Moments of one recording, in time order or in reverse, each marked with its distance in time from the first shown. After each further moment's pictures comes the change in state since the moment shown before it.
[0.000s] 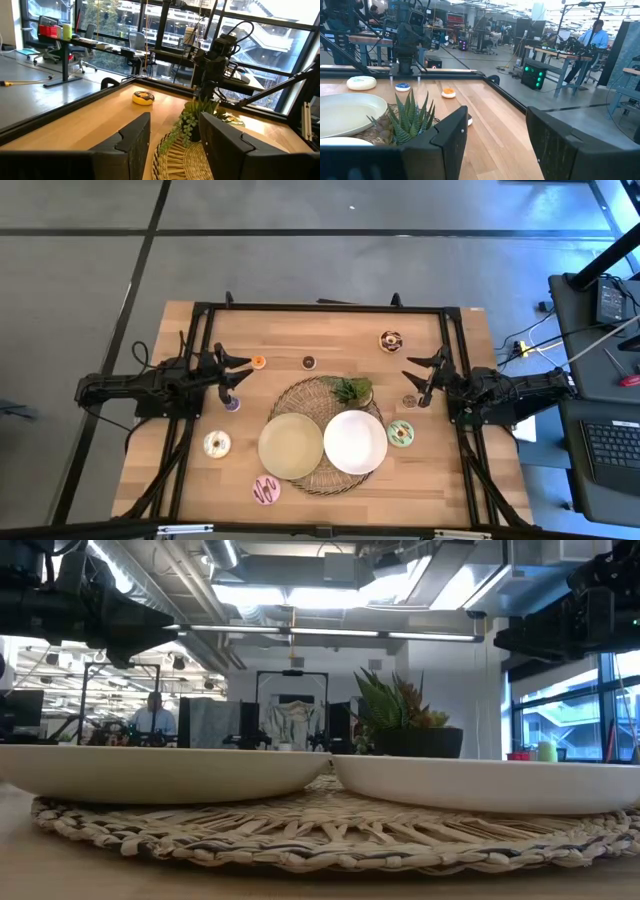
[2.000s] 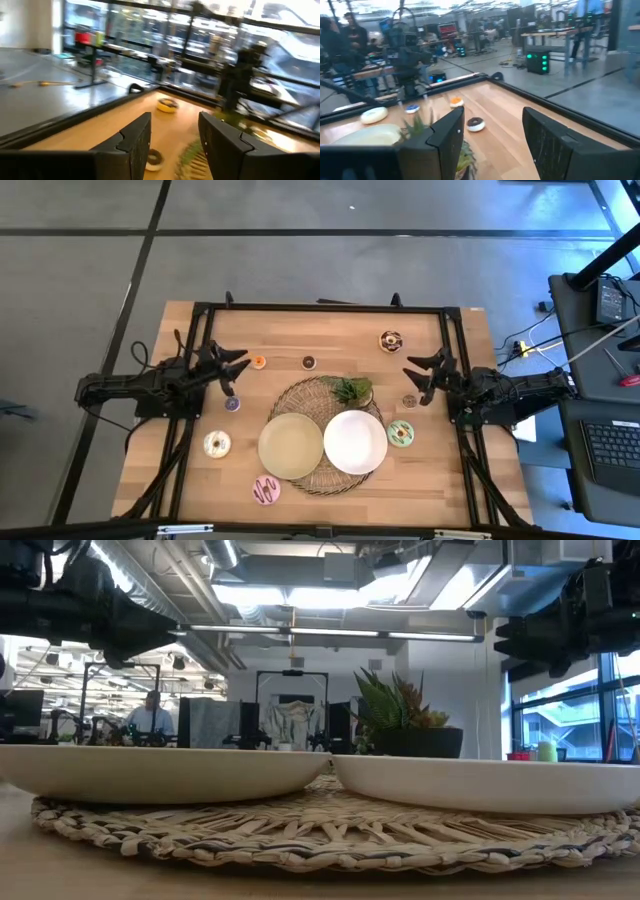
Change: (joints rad) left arm 0.000 0.000 0.000 0.018 -0.174 -0.013; right arm 0.000 0.000 0.000 0.002 0.037 0.291
